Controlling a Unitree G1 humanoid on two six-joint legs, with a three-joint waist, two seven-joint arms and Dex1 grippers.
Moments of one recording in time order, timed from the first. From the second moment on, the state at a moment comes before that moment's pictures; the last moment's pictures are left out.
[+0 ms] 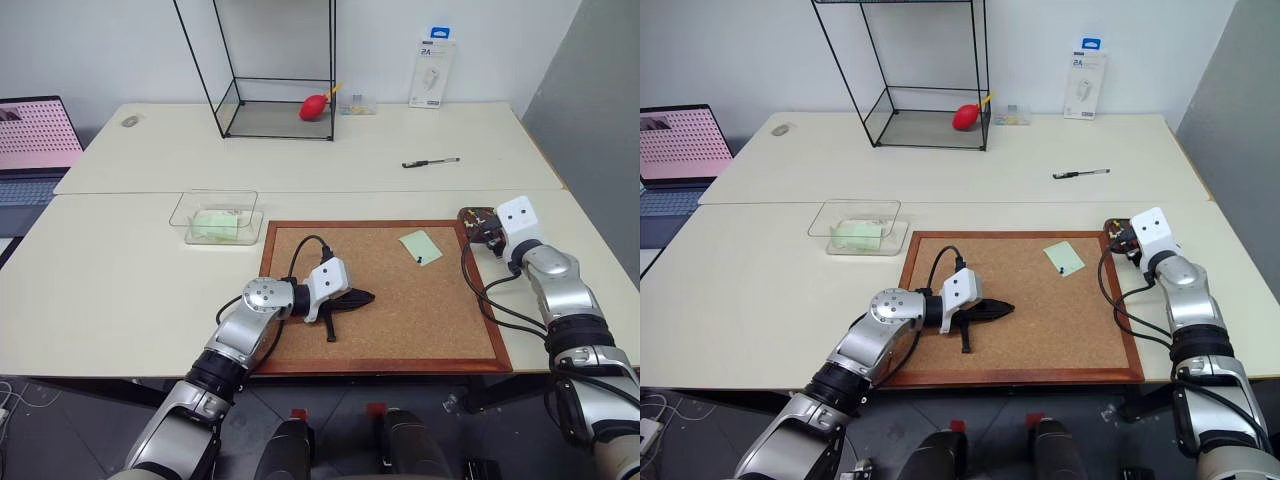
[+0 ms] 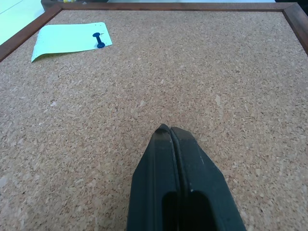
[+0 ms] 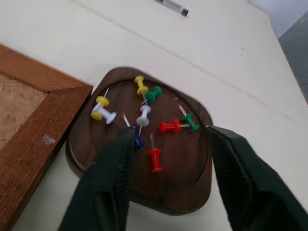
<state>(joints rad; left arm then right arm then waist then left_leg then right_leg) -0.48 0.34 -0.35 0.28 -0.09 0.06 -1.01 -0.64 -0.55 -0.06 0.64 -0.06 0.11 0.33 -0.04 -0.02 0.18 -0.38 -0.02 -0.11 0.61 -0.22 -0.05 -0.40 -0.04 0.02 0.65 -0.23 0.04</state>
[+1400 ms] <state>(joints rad) -0.47 0.36 -0.34 0.28 -0.09 0.05 -1.01 -0.30 -0.38 0.02 0.11 0.18 0.28 0.57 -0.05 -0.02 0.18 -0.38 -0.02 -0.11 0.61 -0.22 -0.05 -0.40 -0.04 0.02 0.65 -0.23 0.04</state>
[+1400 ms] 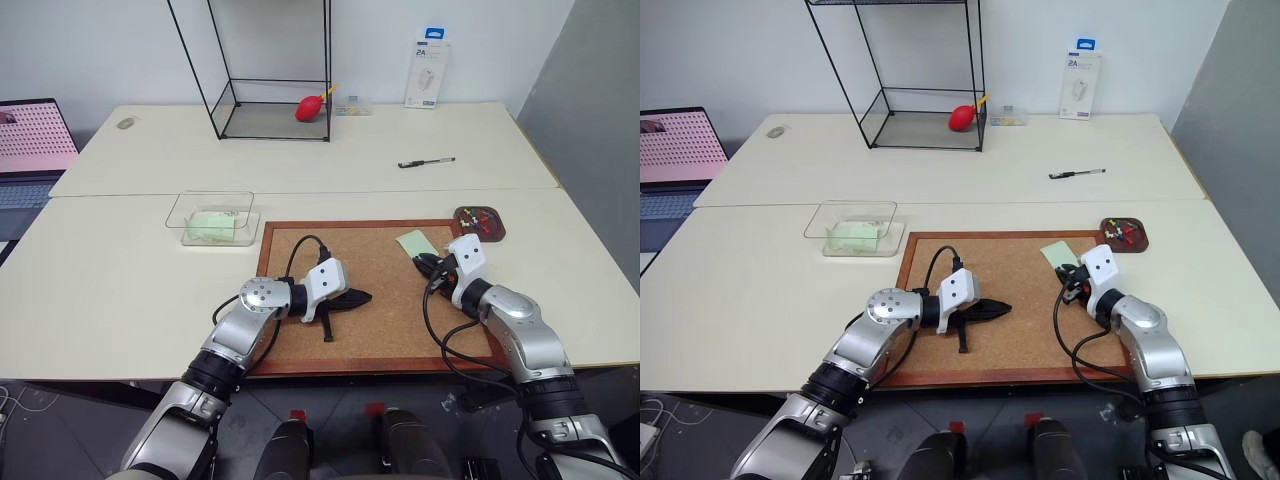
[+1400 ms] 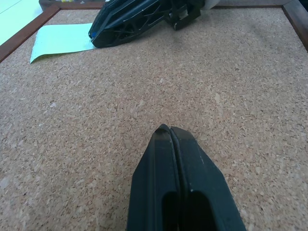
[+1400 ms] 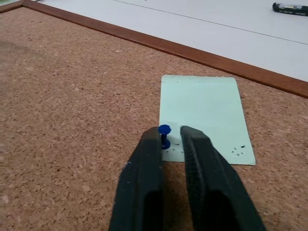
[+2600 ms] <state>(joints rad) -0.52 0.29 -0.09 0.18 -0.32 0.41 -0.86 -0.33 -0.48 0.06 -0.16 0.14 0.22 0.64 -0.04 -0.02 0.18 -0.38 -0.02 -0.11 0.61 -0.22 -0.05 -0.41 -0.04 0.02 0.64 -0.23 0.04</state>
